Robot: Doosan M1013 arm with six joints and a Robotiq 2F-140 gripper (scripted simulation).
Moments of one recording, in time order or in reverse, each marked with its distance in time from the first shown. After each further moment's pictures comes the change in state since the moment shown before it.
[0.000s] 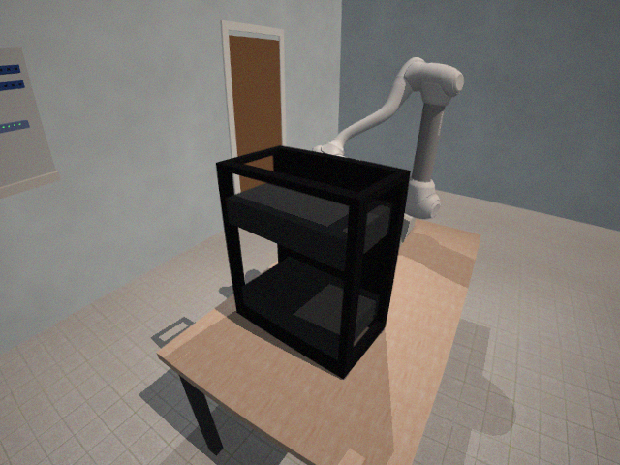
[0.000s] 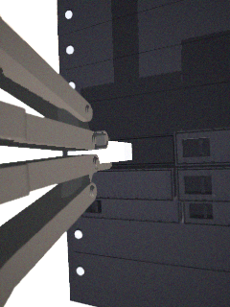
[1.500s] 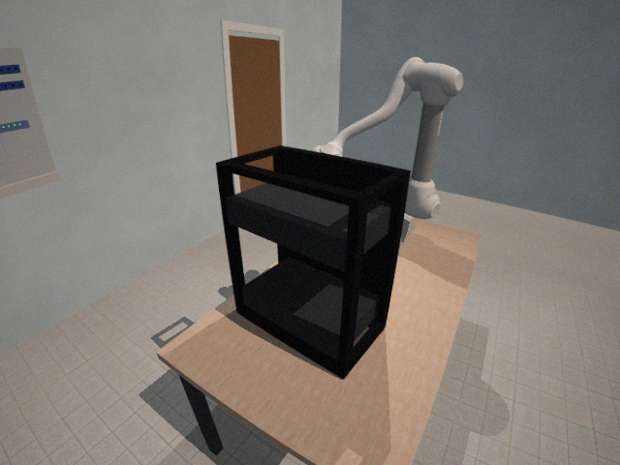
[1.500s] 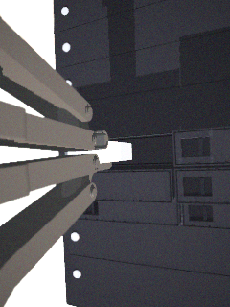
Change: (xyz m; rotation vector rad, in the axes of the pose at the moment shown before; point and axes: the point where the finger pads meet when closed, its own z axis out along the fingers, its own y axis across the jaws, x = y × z) arm 0.000 0.000 0.008 0.000 0.000 0.000
